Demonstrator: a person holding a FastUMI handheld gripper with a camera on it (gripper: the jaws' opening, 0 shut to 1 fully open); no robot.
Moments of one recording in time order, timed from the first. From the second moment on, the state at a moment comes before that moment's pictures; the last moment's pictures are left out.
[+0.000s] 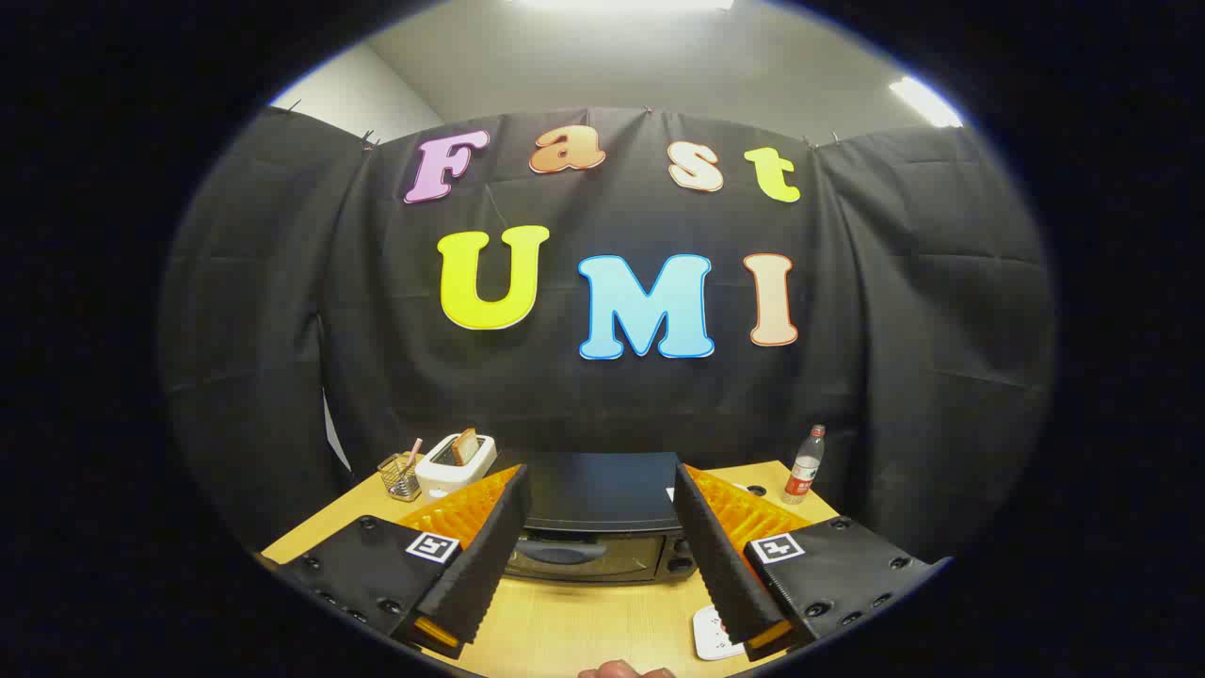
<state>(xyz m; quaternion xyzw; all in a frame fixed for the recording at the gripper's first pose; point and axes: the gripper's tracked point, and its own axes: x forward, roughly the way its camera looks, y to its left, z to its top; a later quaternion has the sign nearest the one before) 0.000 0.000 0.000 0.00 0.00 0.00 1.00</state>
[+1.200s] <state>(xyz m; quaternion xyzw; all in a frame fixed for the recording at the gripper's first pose) -0.023 -0.017 -0.013 0.01 0.01 -0.03 1.00</state>
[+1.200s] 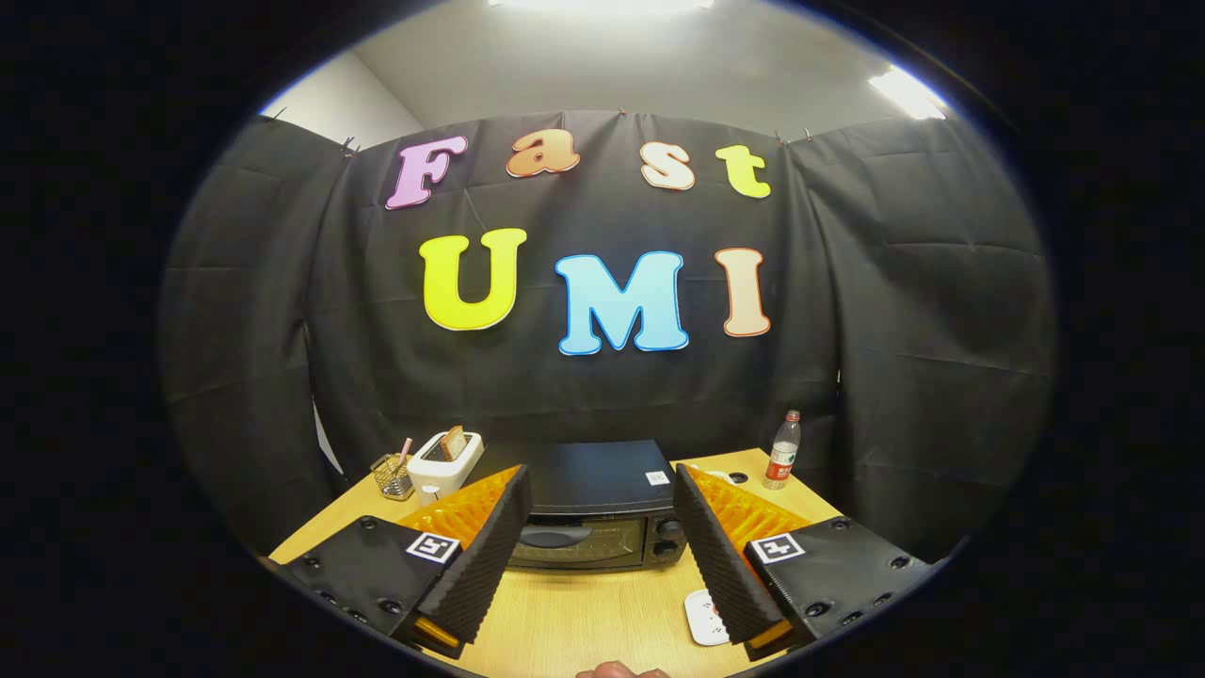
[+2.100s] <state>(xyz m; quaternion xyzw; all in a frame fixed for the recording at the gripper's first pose) 0.065 0.032 -0.069 -0.02 0.09 -0.01 1.00</state>
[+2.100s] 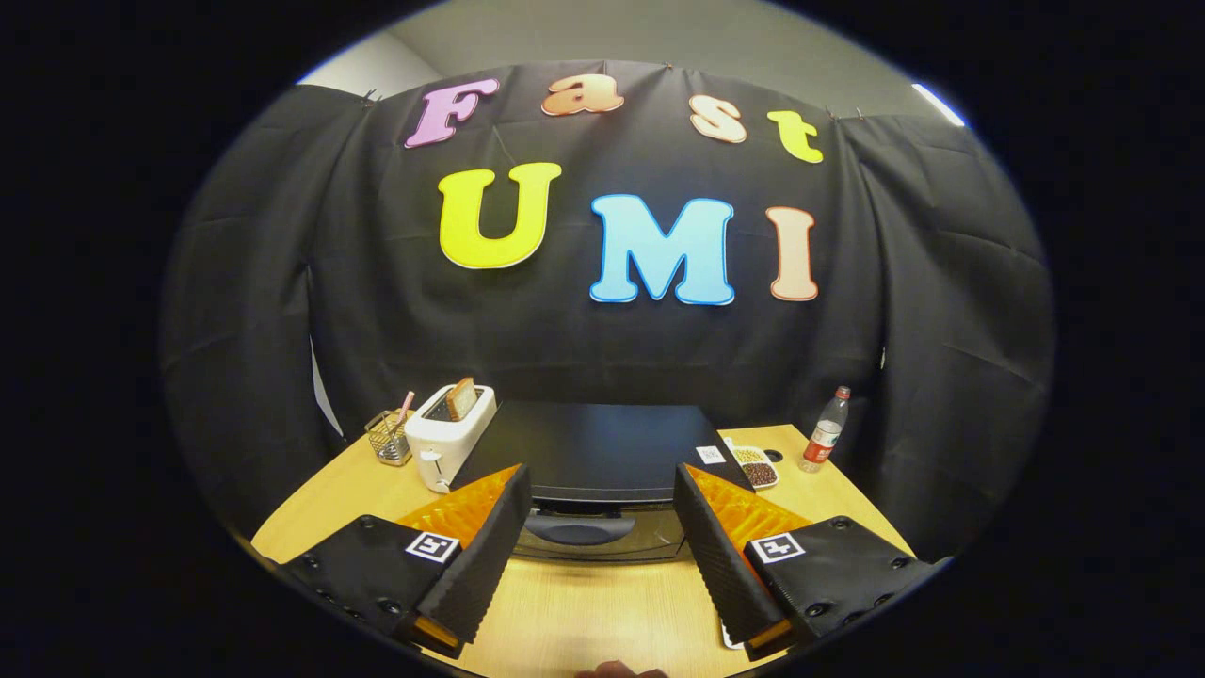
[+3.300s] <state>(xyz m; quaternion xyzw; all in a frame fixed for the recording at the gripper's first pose) 0.156 0.042 -0.175 0.00 0.21 -0.01 0.98</state>
